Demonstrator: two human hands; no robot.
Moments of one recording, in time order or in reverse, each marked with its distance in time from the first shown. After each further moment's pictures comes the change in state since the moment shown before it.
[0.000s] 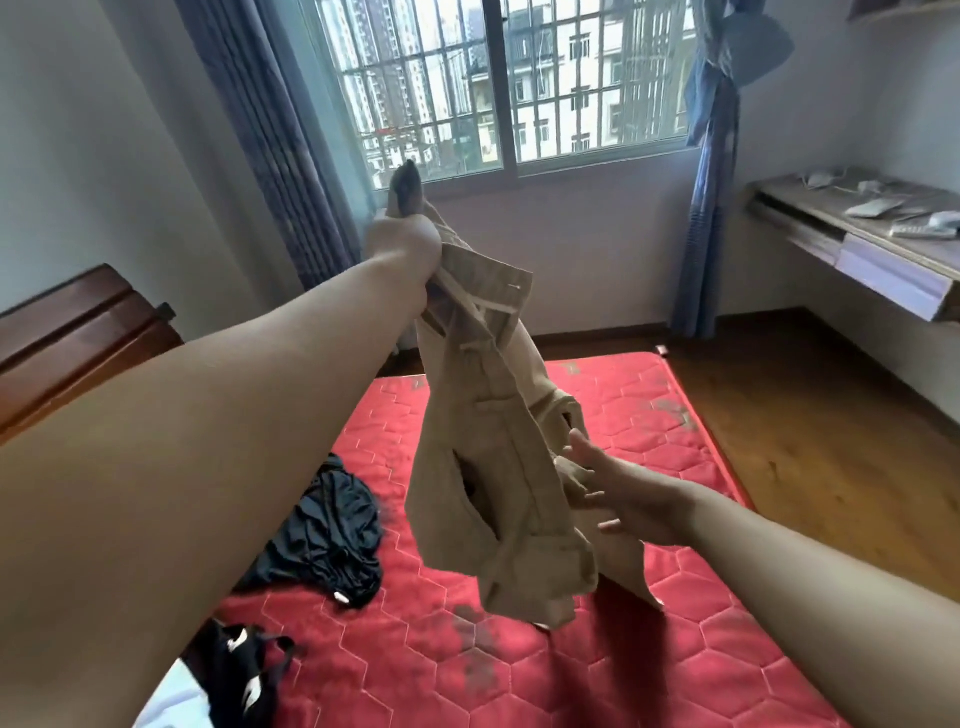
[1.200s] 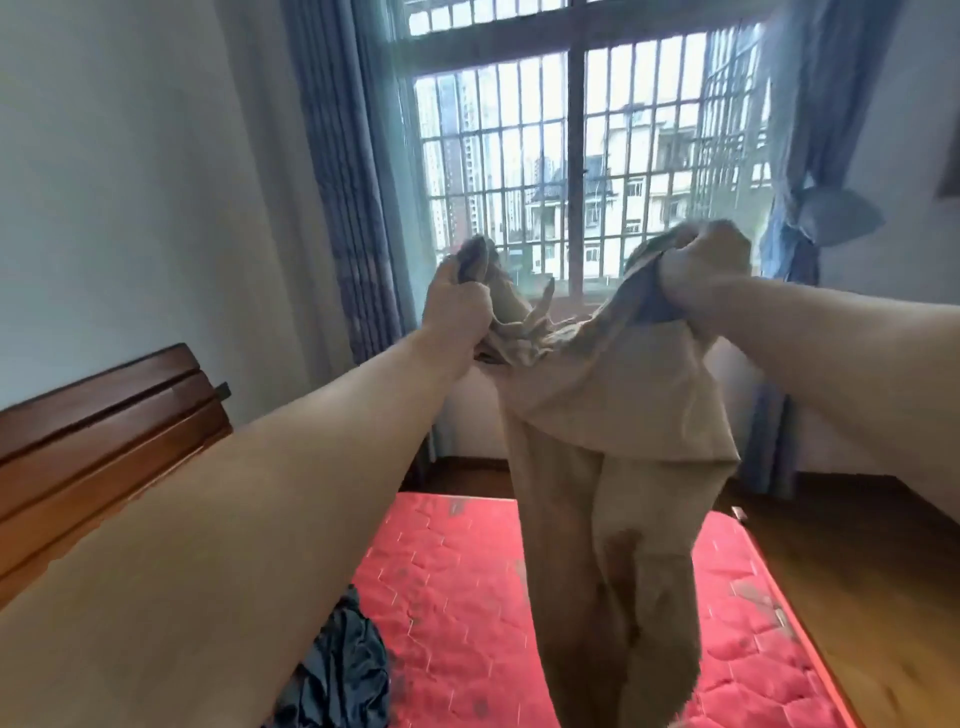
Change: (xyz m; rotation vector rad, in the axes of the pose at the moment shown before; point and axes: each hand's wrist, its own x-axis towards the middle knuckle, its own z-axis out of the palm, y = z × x) left_hand 0.151 0.060 -0.013 -0.400 -0.141 0.242; right_hand 0.085 -0.380 -0.089 -0.438 1.256 -0.597
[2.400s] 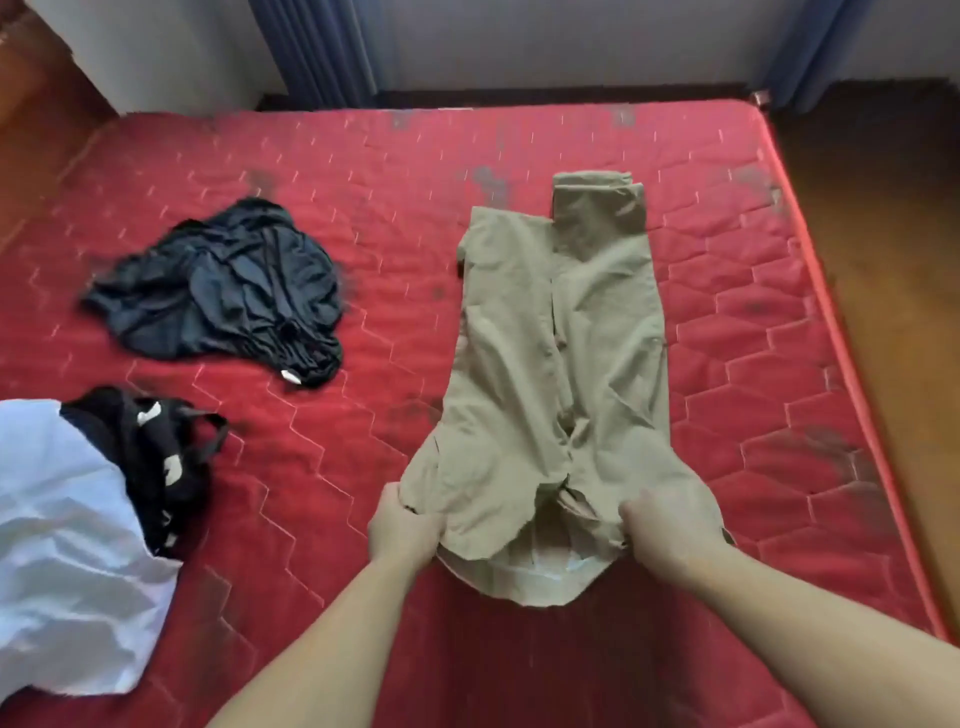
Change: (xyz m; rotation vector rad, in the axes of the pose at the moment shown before) left_hand -0.454 -0.533 -0.196 0.815 0.062 -0.970; right_hand -0.548 0.475 0.069 -1.050 -1.323 -0.325
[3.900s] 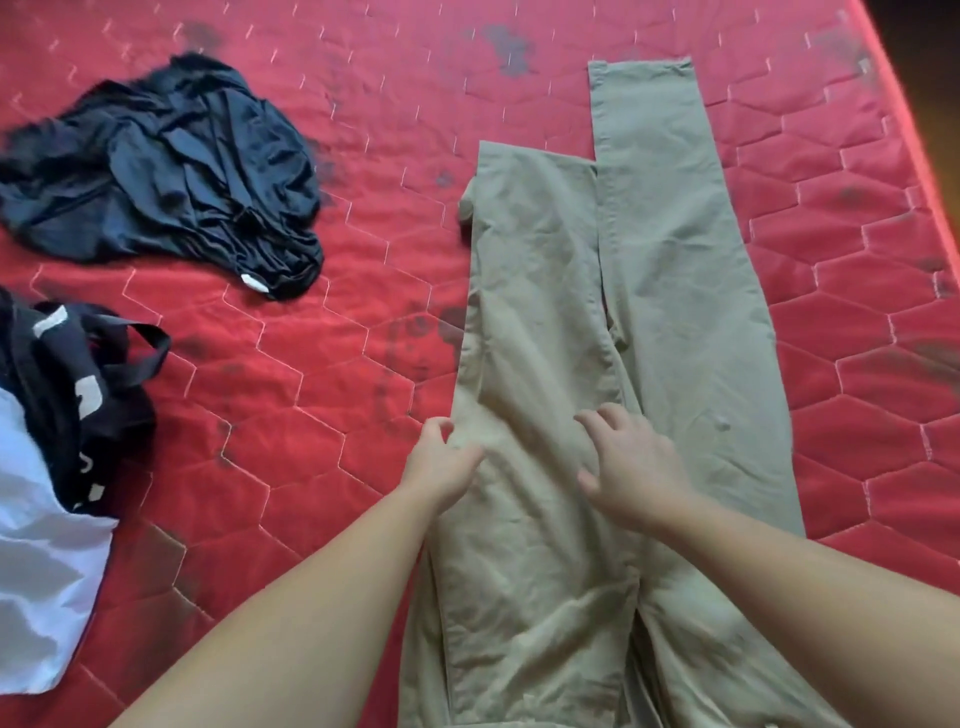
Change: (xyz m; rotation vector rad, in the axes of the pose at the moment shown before) left_hand 0.097 -0.065 0.053 0.067 -0.323 0.089; right_hand 0.088 -0.101 0.089 0.397 0.094 0.100
